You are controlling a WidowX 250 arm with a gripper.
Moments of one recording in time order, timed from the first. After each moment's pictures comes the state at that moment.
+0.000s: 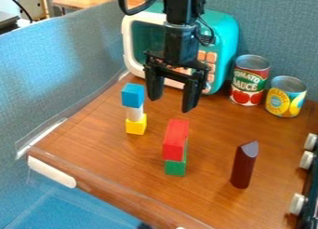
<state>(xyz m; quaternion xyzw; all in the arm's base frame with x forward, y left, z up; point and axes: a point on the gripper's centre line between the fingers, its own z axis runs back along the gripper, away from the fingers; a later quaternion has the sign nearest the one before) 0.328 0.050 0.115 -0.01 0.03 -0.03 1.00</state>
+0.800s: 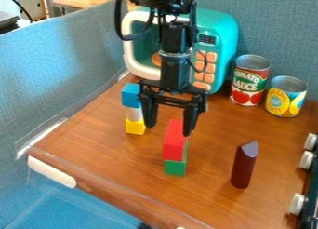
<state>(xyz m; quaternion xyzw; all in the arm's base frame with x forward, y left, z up) 0.314 0.049 0.078 -0.03 0.06 0.09 0.99</state>
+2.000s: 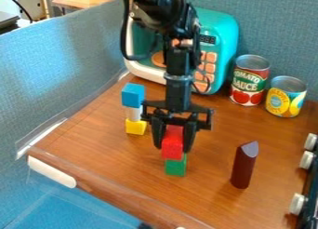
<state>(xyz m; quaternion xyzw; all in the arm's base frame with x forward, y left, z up) 0.312 0.038 0.062 -0.03 0.05 0.15 0.99</state>
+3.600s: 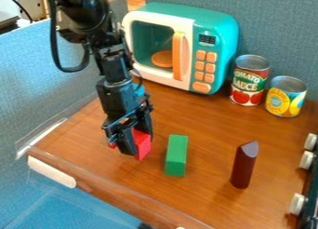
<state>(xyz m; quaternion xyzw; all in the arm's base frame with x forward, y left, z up) 0.291 0.097 0.041 -0.10 0.05 0.69 0.71</state>
